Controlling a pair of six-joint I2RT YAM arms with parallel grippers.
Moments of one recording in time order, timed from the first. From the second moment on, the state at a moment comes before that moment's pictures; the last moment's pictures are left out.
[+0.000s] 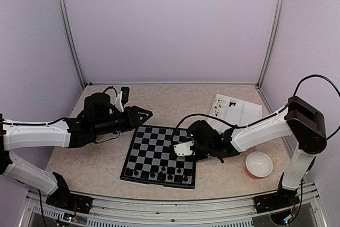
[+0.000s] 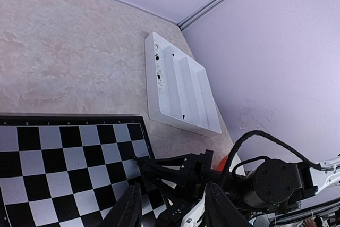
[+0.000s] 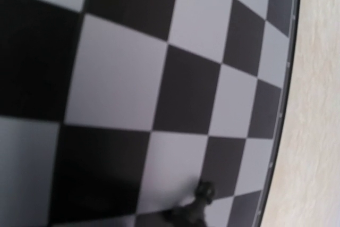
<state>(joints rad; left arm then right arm) -0.80 1.27 0.69 0.30 0.11 -0.82 1.03 1.78 0.88 0.07 0.33 -0.92</state>
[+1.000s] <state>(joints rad) -0.81 1.44 0.79 0.20 0.07 -0.76 0.68 1.86 1.21 -0.44 -0.40 -0.52</state>
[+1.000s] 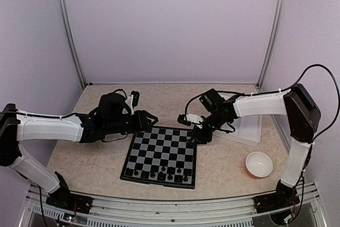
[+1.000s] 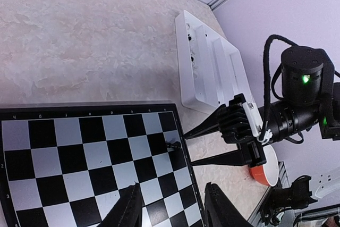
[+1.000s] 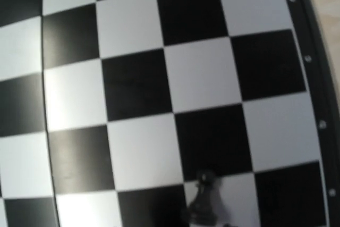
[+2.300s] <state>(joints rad) -0.81 1.49 0.76 0.34 0.17 -0.80 0.68 1.77 1.27 -0.48 -0.51 -0.53</state>
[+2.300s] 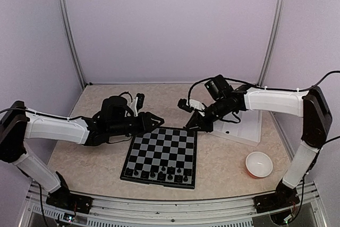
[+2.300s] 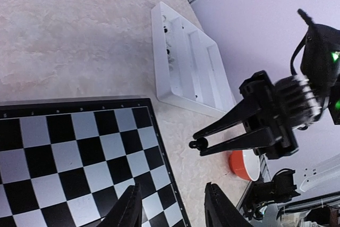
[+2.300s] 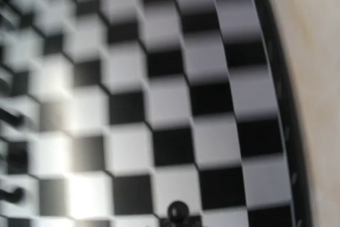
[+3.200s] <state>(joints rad) -0.90 1.70 0.78 0.76 0.34 -1.01 0.68 1.66 1.27 -0.45 -0.79 -0.50</state>
